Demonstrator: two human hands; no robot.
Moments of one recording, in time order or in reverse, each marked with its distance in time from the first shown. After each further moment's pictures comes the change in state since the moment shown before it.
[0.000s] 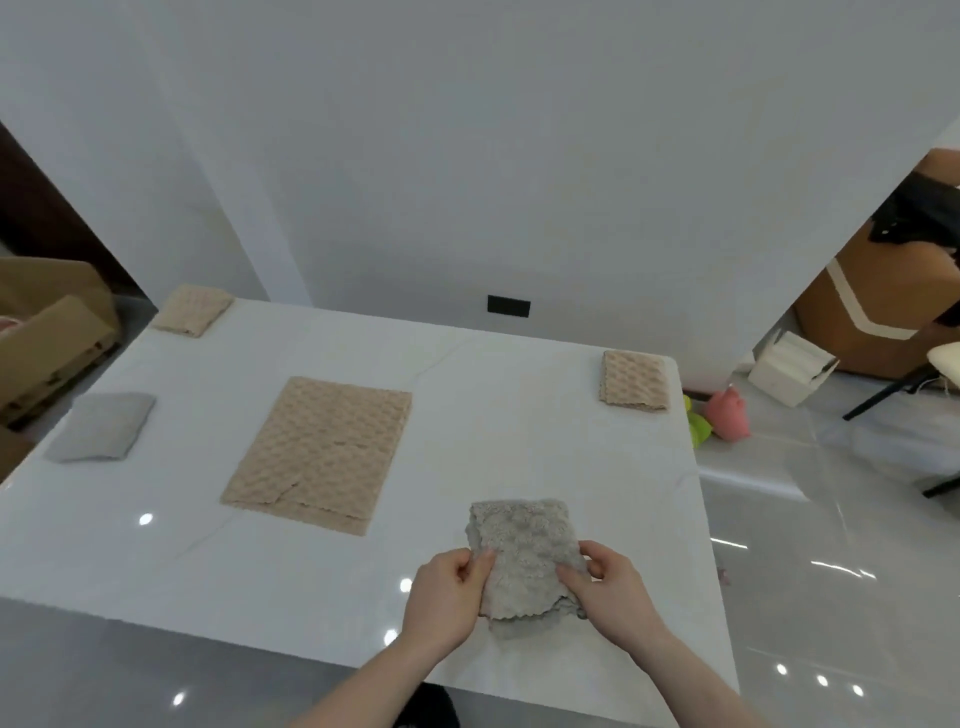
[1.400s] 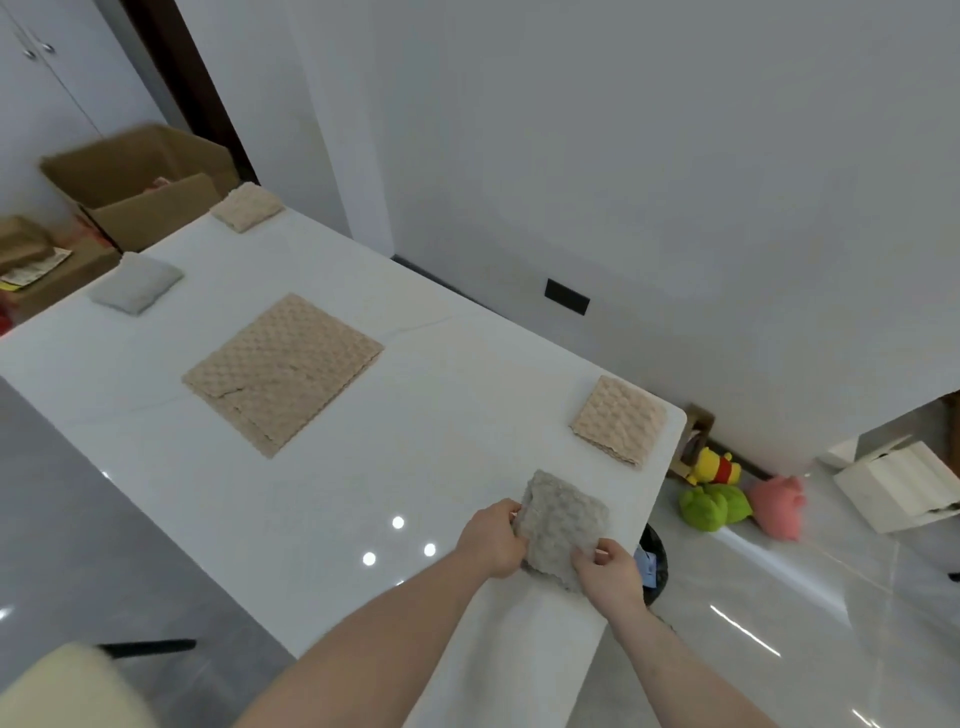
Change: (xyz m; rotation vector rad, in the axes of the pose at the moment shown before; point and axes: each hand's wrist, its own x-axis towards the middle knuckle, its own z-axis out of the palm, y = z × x) left_hand 0.153 0.122 0.244 0.099 -0.058 -0.305; right_hand 0.228 0.090 -0.199 -0.270 -0.081 0.147
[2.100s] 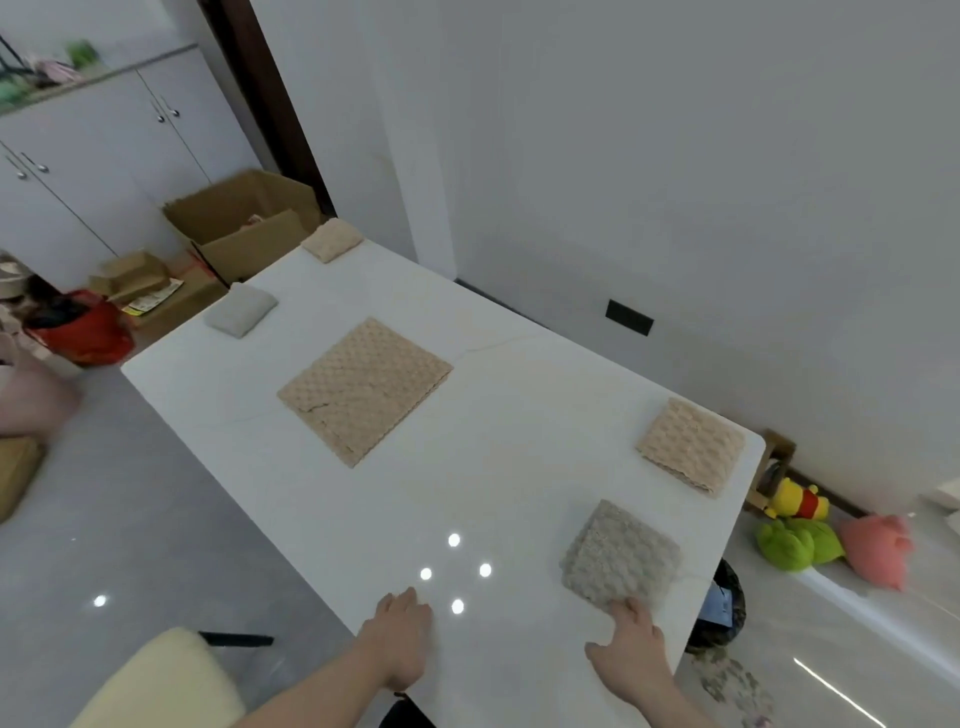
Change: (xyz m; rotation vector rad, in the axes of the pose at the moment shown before) left_hand -0.116 -0.182 -0.071 0.514 -0.119 -0.226; right_hand -0.053 0.011 0.053 -0.630 -0.265 -0.075
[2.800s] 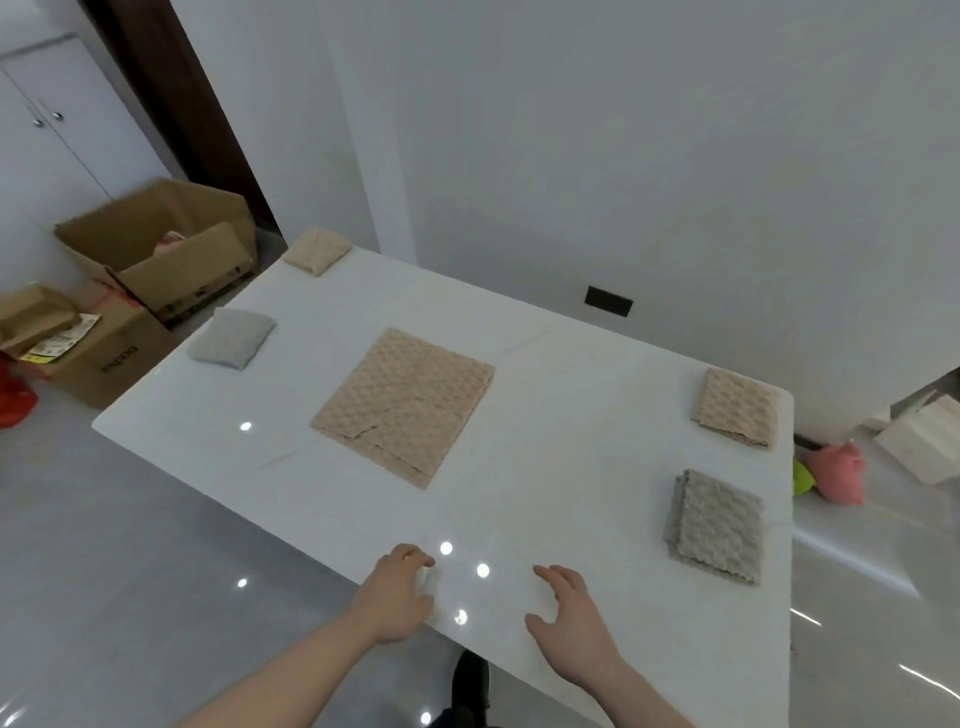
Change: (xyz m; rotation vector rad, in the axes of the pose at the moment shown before) left_hand 0.044 -0.218 -0.109 -0.139 0.152 0.283; right_hand -0.073 -0.236 0.152 0.308 0.109 -0.216
